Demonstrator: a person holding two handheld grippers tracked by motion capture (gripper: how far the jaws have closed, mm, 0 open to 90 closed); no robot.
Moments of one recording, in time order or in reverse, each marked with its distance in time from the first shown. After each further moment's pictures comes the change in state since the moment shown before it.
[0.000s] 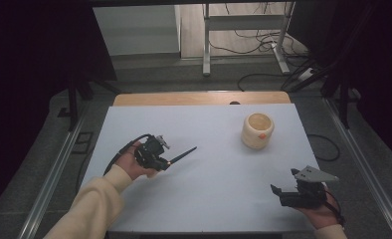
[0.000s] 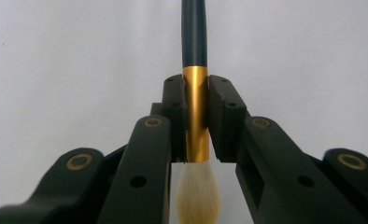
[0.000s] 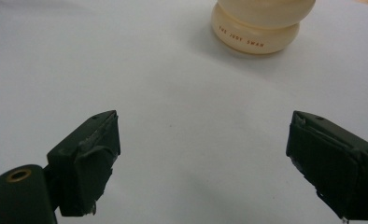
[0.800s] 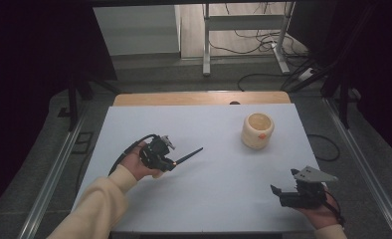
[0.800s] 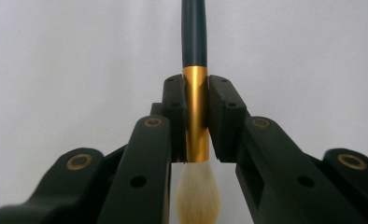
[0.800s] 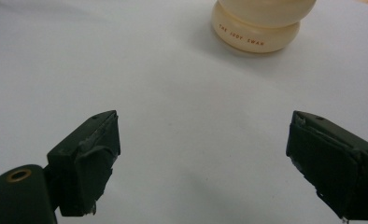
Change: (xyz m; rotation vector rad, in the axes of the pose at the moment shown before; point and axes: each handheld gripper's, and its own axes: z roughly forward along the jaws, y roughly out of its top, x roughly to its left) left arm -0.010 0.012 0.002 -0.015 -0.030 0.032; right arm 0.001 0.000 0.001 0.006 -0.002 -0.007
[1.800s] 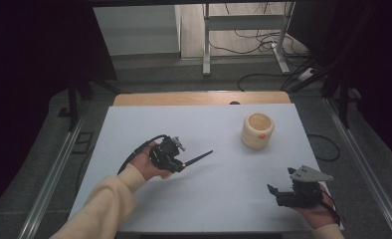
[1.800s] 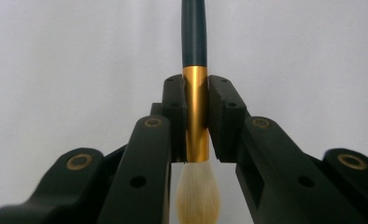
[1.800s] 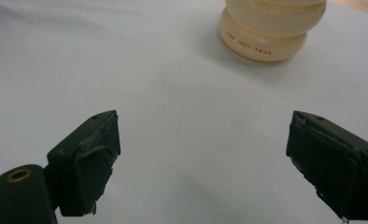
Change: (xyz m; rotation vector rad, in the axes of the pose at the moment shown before) left arm -0.014 0.020 0.009 0.002 -0.027 0.048; right arm 0.008 0.007 0.003 -0.004 -0.002 -0.035
